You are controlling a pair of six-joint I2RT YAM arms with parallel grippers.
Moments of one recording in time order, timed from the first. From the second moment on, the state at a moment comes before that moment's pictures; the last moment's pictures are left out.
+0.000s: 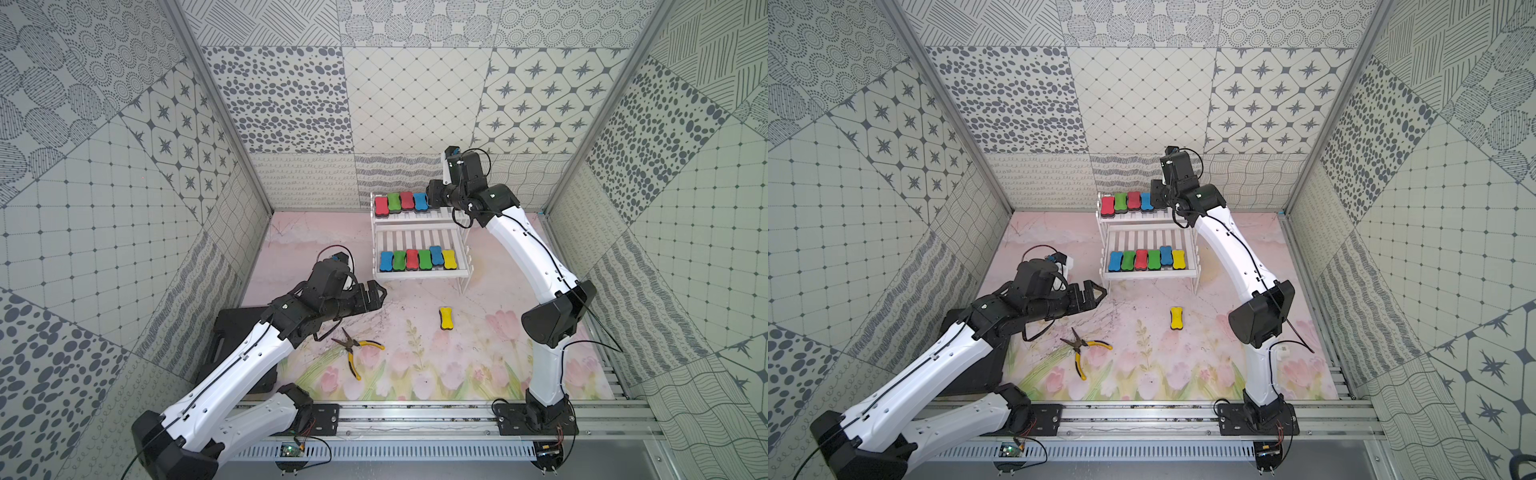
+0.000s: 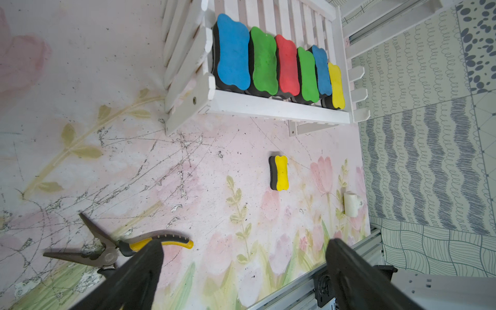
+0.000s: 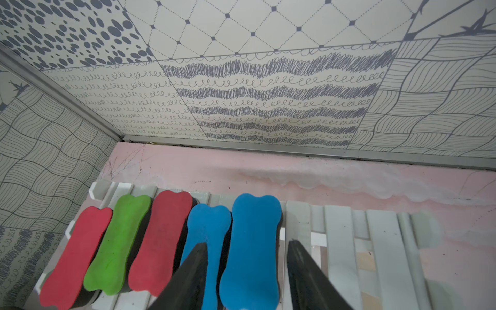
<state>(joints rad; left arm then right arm) -0.55 1.00 1.00 -0.73 0.11 -0.72 0.51 1.99 2.28 -0.83 0.16 0.33</state>
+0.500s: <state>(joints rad) -0.55 1.00 1.00 -0.73 0.11 -0.72 0.49 2.01 2.28 -0.86 0.16 0.33</state>
